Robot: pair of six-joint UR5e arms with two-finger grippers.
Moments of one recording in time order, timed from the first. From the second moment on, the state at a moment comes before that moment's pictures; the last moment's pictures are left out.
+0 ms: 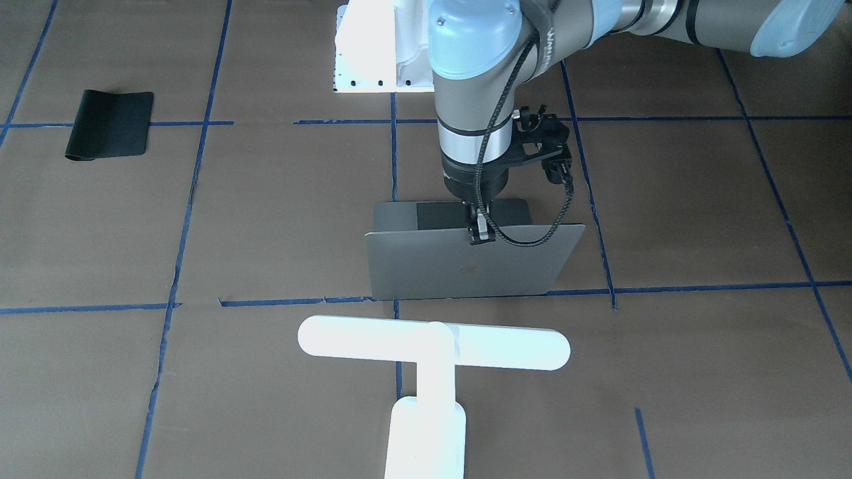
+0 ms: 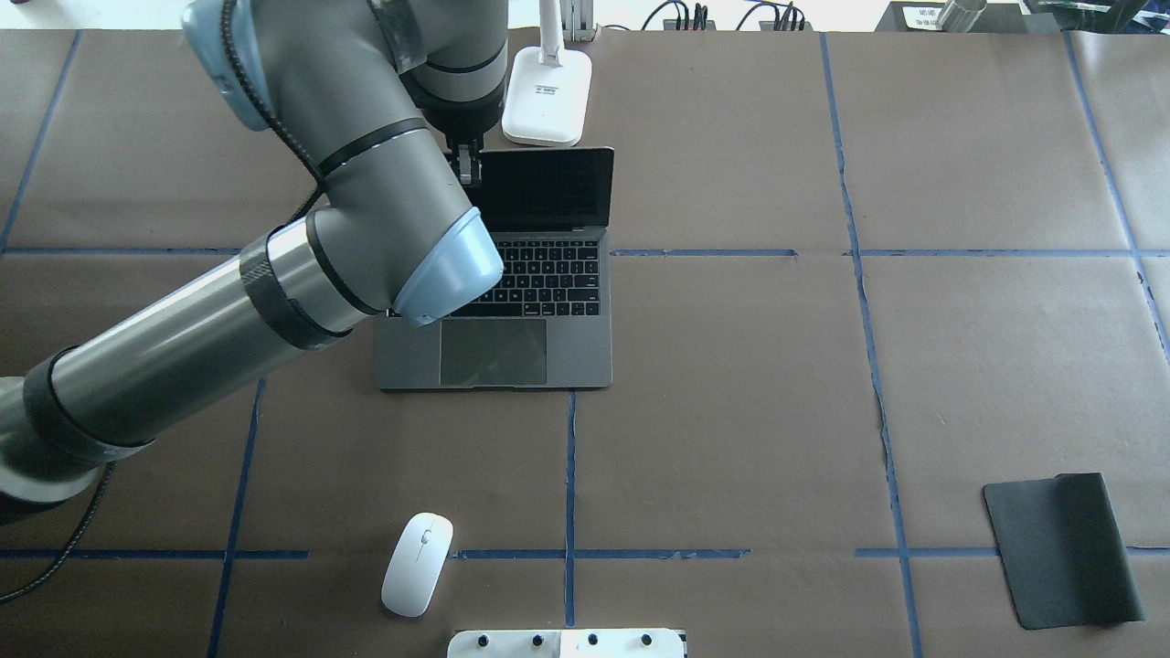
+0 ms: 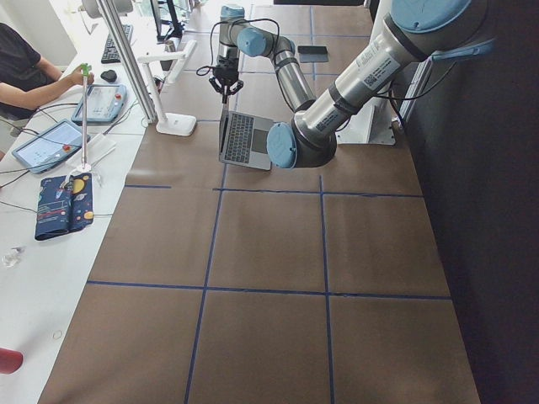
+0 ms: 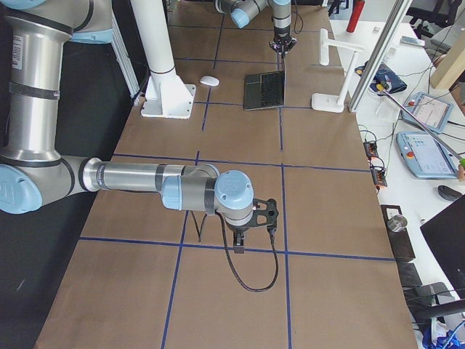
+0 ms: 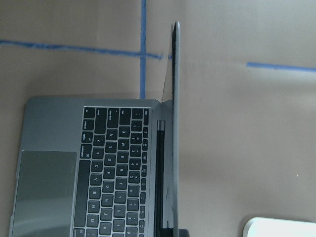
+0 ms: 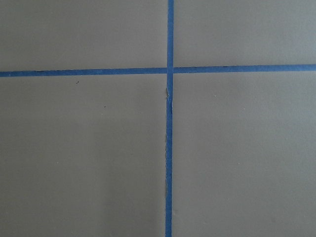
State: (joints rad) left arm -0.75 -2.59 -1.51 -1.25 -1.85 -2.64; right arm 1.67 -1.75 1.77 -1.58 2.44 -0.05
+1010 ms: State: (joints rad) left arm -0.73 -2.66 -1.37 -1.36 -1.85 -2.69; right arm 1.67 -1.75 1.77 -1.58 2.44 -0.05
